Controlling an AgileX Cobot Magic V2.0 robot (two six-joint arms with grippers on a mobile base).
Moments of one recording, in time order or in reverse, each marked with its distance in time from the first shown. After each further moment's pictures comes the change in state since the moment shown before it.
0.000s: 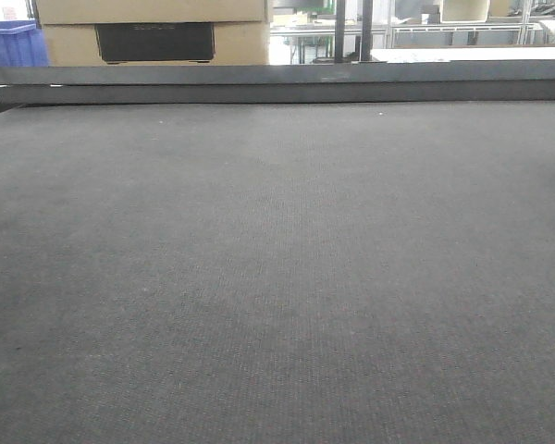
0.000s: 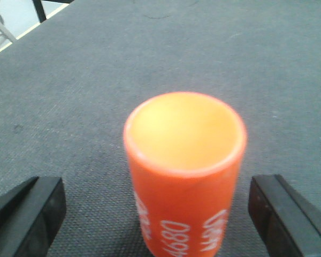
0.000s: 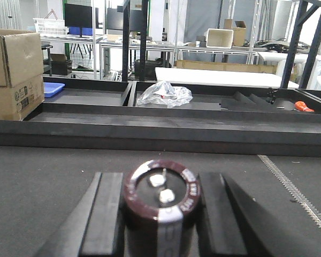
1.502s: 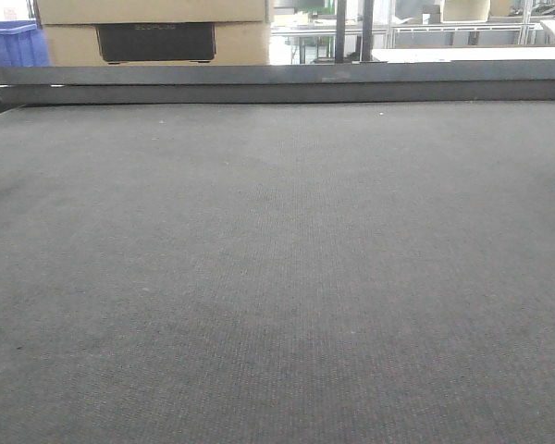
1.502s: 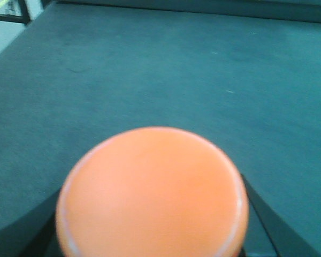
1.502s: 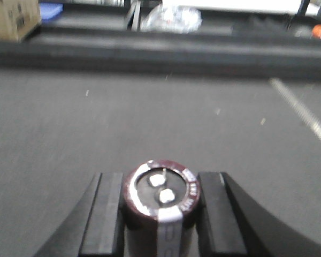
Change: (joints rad) left arm -0.073 -0.474 -0.138 0.060 0.665 0.000; right arm 0.015 0.000 0.000 0.000 0.280 0.000
